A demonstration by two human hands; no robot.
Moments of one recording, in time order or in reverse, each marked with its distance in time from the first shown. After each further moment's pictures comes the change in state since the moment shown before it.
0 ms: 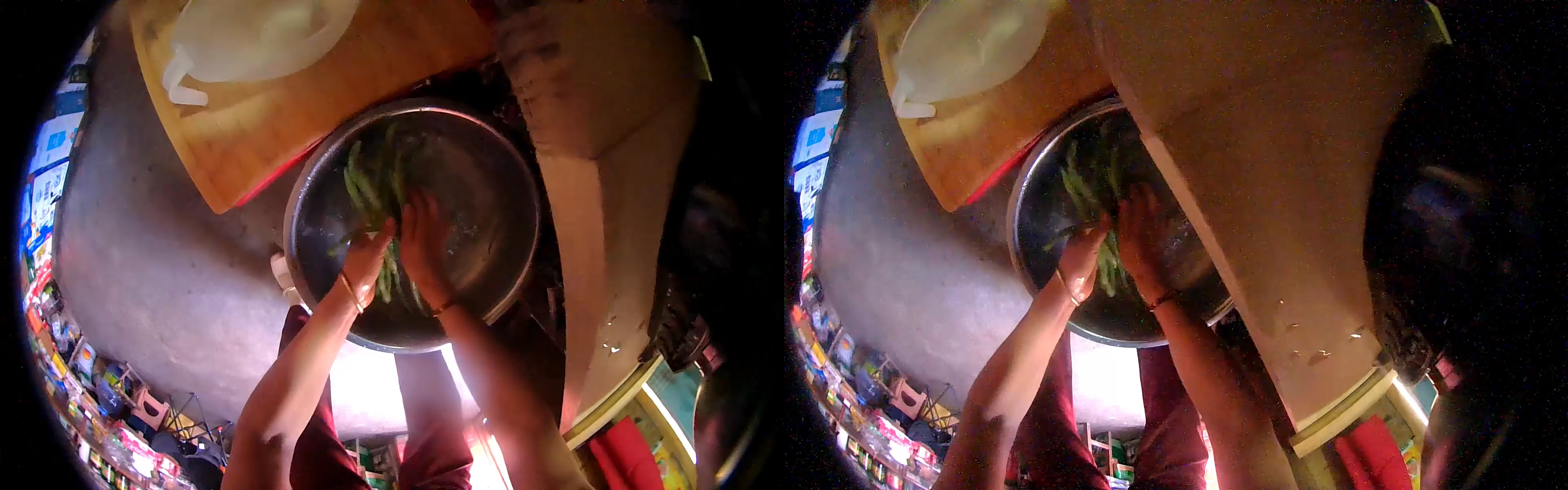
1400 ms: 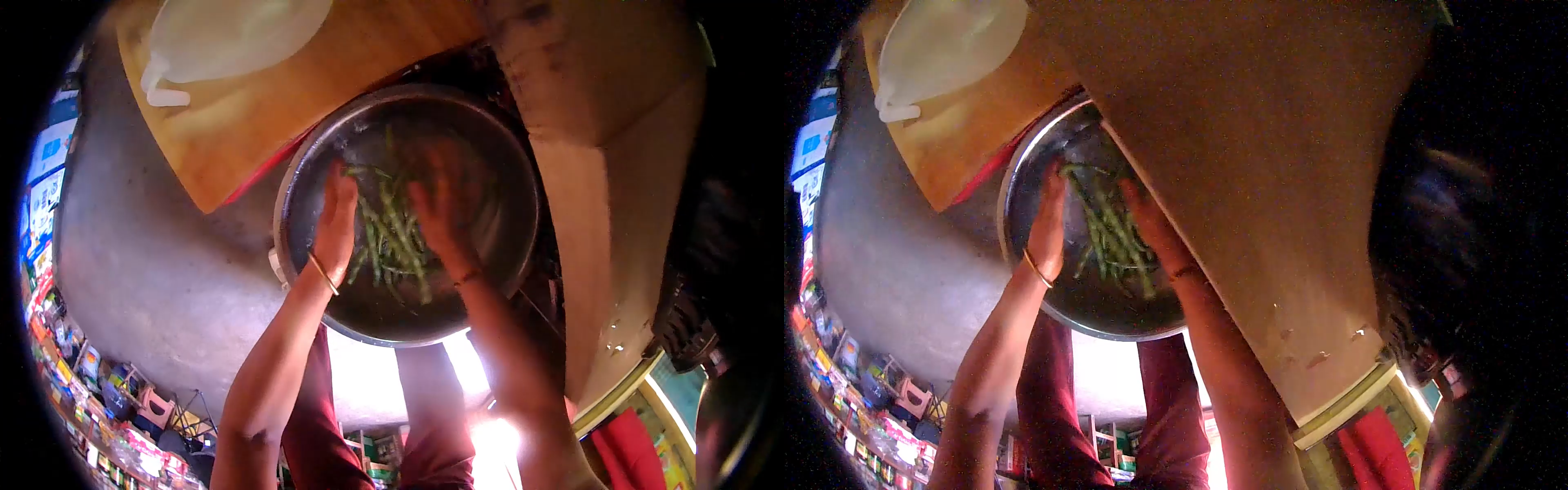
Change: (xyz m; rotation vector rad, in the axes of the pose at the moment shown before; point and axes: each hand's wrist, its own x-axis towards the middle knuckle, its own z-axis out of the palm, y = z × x) left_hand 0.013 0.044 -0.001 0.342 -0.010 0.275; right_hand 0.027 0.010 -0.046 -0.253 0.087 -0.182
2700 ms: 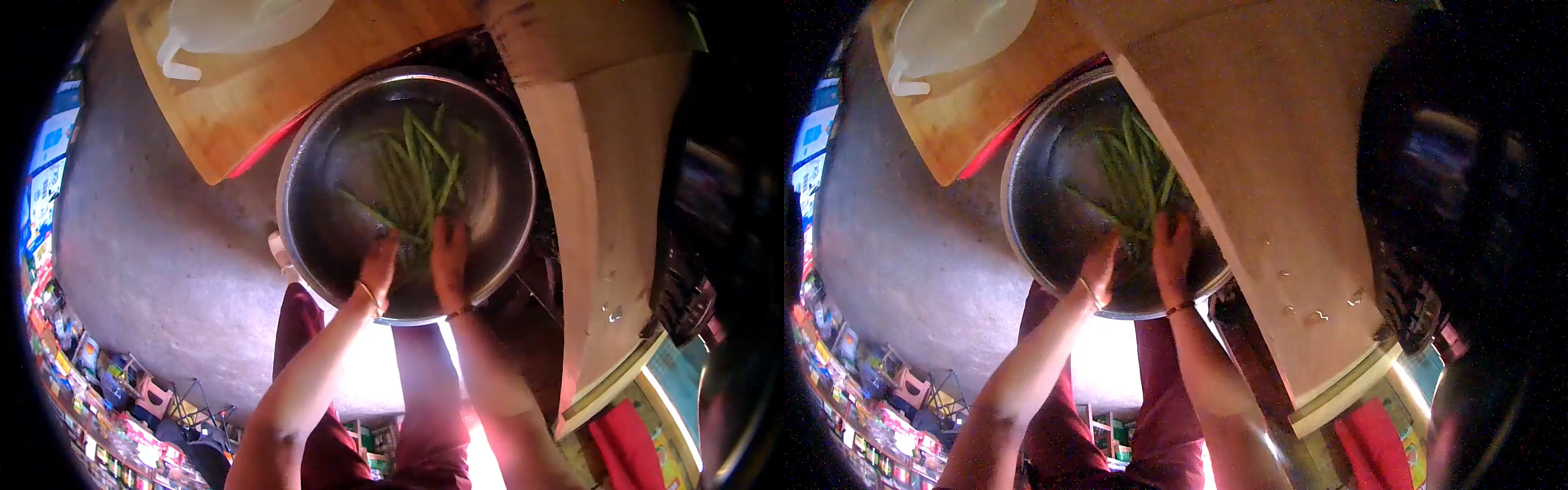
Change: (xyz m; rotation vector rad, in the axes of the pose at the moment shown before) left_hand -0.082 -0.093 0.030 -0.095 0.138 -0.649; right_hand -0.102 0.008 0.020 0.334 -0.024 0.694
